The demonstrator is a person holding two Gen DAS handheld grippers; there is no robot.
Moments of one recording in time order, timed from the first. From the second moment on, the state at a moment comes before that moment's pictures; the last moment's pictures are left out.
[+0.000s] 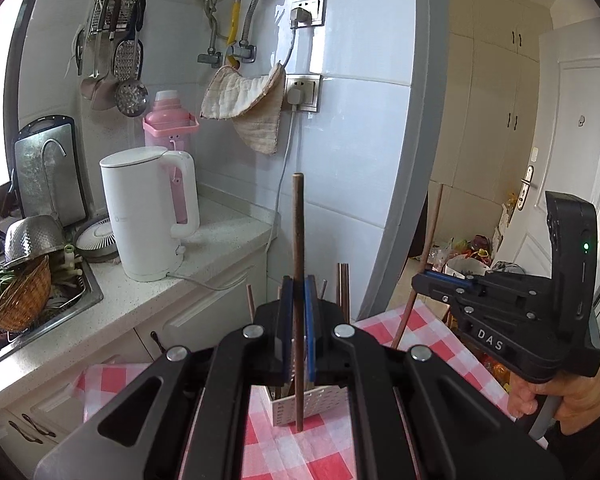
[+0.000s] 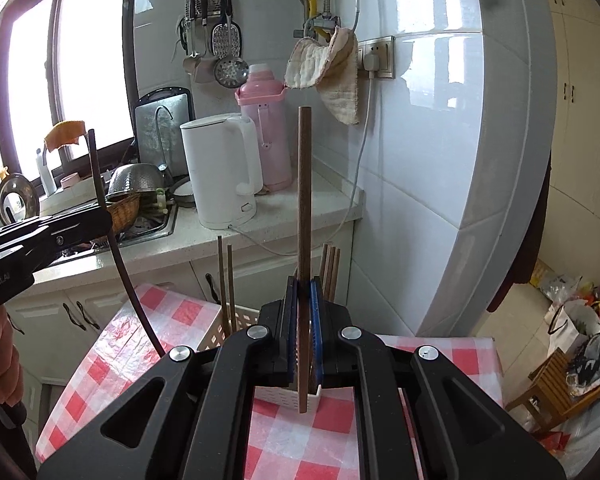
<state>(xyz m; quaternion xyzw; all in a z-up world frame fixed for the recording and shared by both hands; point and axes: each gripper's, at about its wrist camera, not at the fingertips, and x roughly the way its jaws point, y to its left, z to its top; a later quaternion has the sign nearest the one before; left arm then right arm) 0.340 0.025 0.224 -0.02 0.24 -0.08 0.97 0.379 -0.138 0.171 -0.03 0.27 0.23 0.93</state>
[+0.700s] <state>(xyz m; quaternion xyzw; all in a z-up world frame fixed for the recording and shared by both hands) 0.399 0.019 0.192 -0.03 0.23 -0.06 0.97 0.417 -0.126 0.147 -0.02 0.28 0.23 0.93</state>
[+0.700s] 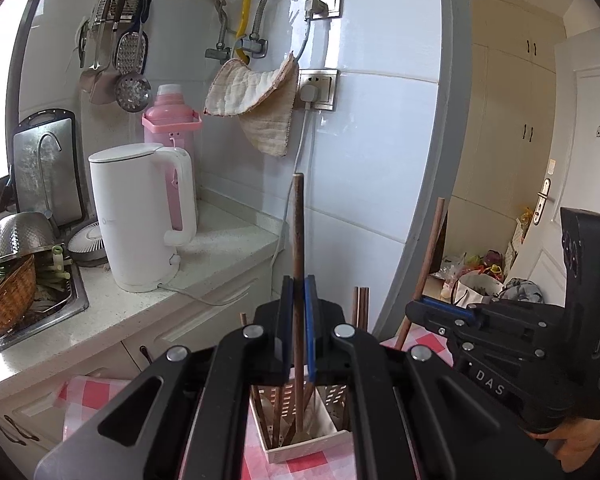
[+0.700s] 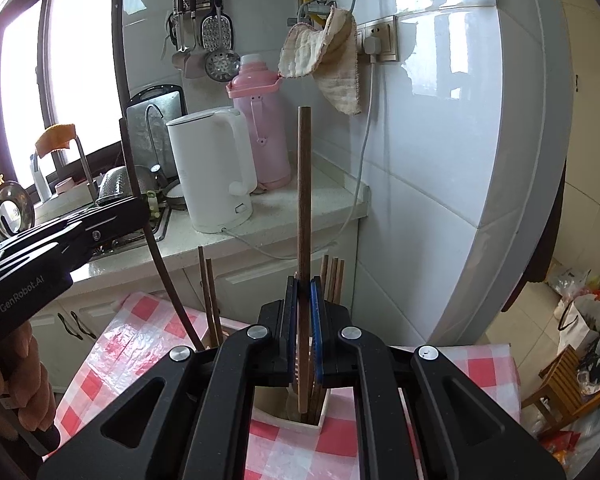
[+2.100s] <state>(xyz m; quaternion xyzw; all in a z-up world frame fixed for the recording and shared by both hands) 0.254 0.029 0.094 -0.05 0.26 -0.06 0.96 0.274 -0.193 0.040 0.01 0.24 0.18 0.95</state>
